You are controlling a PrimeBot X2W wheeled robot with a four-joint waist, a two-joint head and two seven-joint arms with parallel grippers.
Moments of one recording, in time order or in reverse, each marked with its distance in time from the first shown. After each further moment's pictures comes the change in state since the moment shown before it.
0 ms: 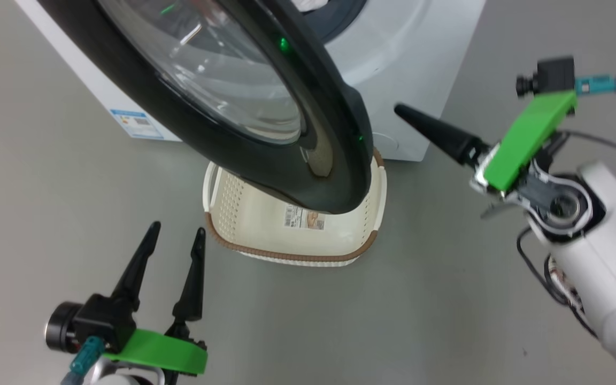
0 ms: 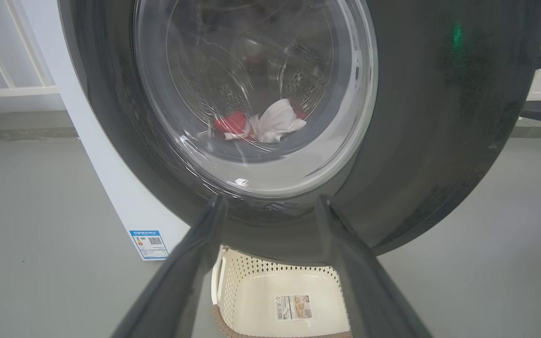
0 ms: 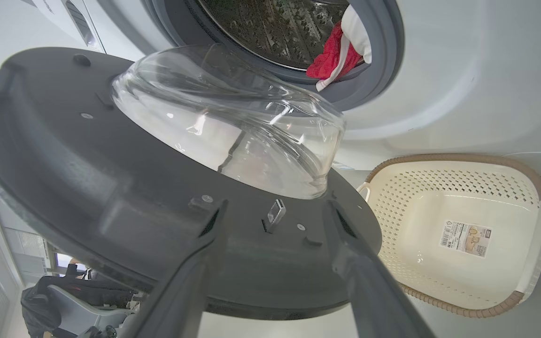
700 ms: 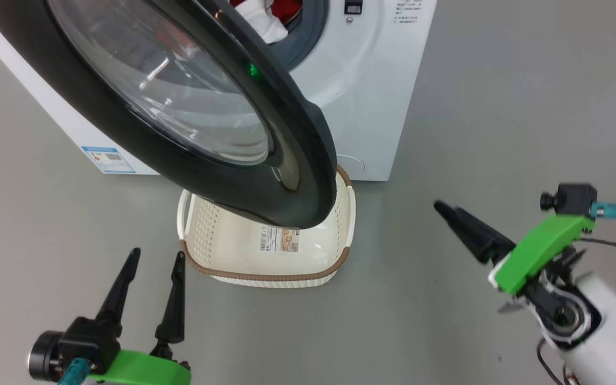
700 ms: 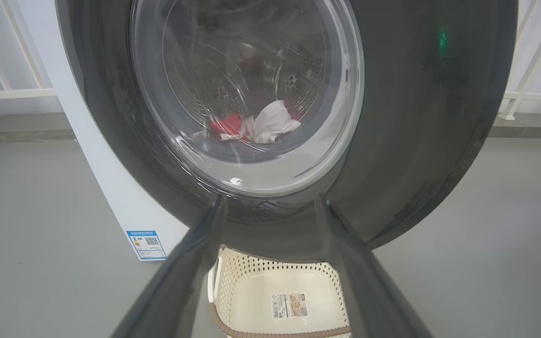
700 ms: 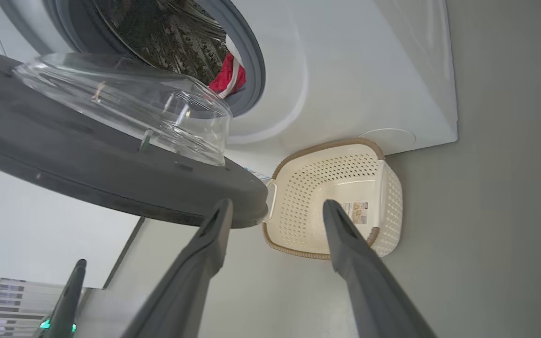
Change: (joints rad) left arm 0.072 0.001 0.063 0.007 0.017 0.000 0.000; right arm 0.316 -0.053 -0.008 -0.046 -0.074 0.000 -0.228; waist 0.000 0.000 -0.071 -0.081
